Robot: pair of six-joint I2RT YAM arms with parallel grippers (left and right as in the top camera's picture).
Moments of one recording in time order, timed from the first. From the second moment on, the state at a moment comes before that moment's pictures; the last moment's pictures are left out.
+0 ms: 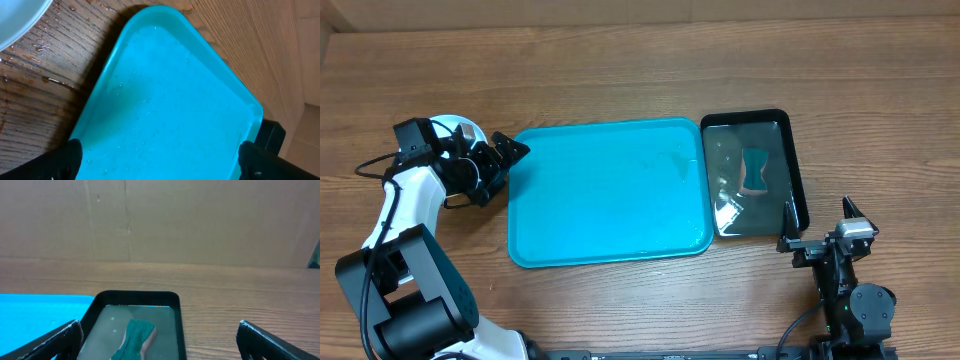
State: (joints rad) left arm 0.41 1.76 1.09 -0.57 0.63 -0.37; right arm 0.06 0.01 0.02 -0.03 -0.04 0.00
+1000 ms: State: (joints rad) left arm 0.04 1.56 1.09 -0.57 0.11 -0.37; right arm 0.06 0.01 0.02 -0.03 -0.04 0.00
